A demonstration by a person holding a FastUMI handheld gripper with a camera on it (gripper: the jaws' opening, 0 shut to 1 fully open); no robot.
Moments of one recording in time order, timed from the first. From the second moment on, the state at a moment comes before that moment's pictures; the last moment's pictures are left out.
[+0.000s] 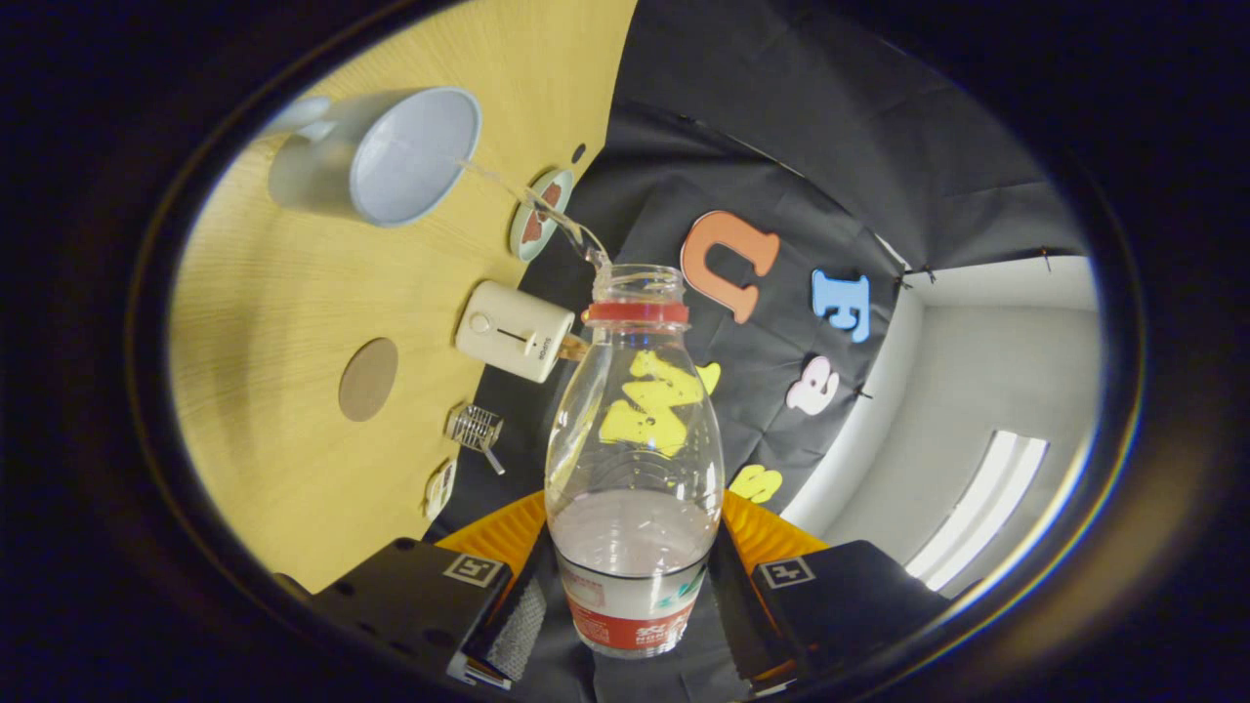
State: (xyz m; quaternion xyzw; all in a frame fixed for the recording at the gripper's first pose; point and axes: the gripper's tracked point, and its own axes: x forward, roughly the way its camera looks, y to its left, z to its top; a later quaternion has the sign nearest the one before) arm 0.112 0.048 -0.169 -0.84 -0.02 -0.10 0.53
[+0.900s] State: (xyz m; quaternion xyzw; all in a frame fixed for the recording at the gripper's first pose) arm 0.101 0.074 -0.155 -0.86 -0.05 -0.11 0.49
